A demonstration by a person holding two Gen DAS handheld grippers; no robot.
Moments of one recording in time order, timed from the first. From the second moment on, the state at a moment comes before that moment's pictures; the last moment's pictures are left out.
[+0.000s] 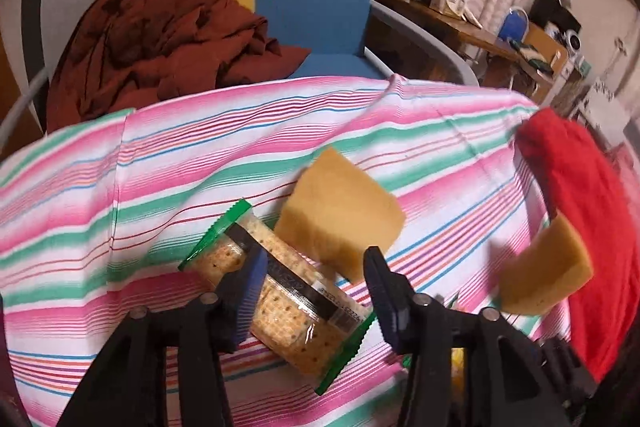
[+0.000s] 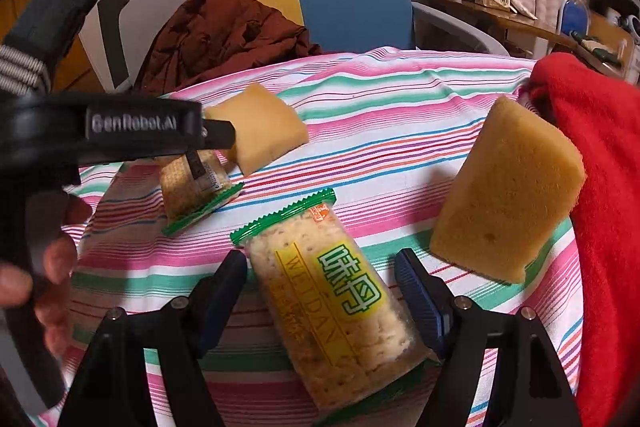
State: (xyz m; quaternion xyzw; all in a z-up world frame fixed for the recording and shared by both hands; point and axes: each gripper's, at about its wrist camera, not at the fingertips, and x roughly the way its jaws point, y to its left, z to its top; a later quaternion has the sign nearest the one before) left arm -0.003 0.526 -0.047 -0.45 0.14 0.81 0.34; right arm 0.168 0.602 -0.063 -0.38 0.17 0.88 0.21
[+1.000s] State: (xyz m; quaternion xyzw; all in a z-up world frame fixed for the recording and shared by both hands) left arm -0.005 0.420 -0.062 -0.49 0.01 0.79 0.37; right arm 0.174 0.613 -0.062 -0.37 0.18 0.88 0.24
